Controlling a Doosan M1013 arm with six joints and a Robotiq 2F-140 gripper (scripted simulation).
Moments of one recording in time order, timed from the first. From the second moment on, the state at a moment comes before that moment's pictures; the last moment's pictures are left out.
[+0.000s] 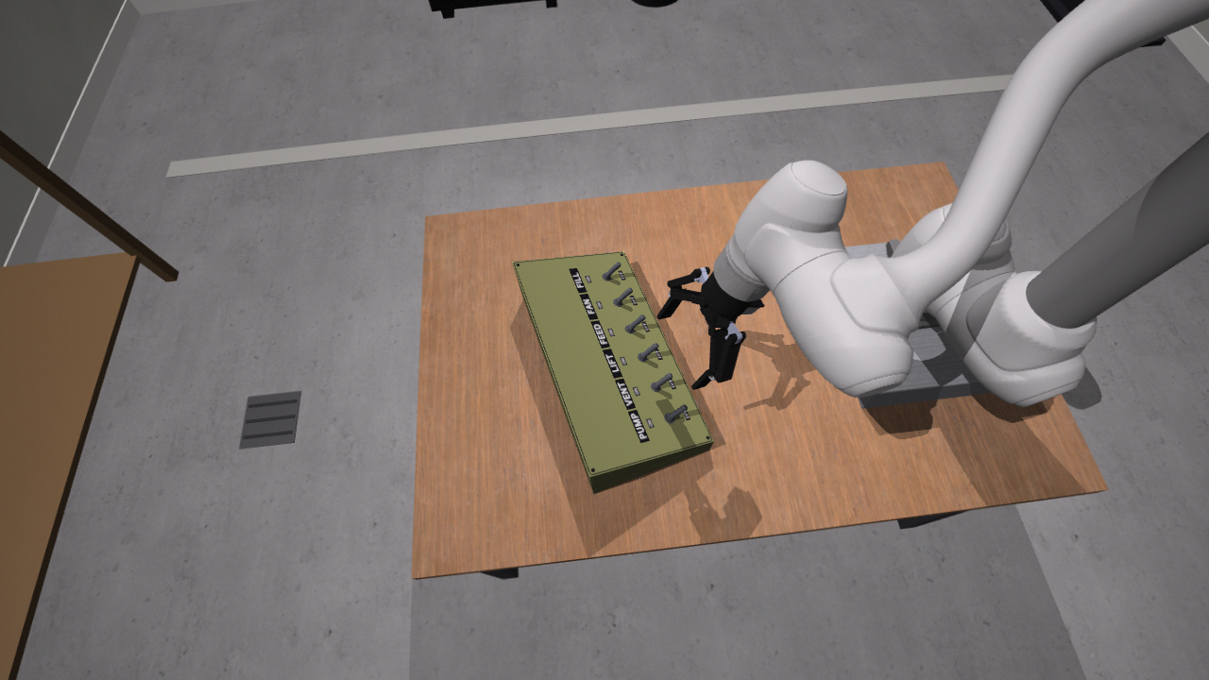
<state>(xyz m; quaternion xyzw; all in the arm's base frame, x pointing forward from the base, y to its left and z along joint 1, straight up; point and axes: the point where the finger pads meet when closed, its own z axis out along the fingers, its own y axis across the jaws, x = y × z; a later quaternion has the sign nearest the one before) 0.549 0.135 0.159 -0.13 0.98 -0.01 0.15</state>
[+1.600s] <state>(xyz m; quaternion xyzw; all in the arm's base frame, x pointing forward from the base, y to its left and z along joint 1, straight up) 0.518 0.198 0.153 -0.12 0.98 0.02 0.17</state>
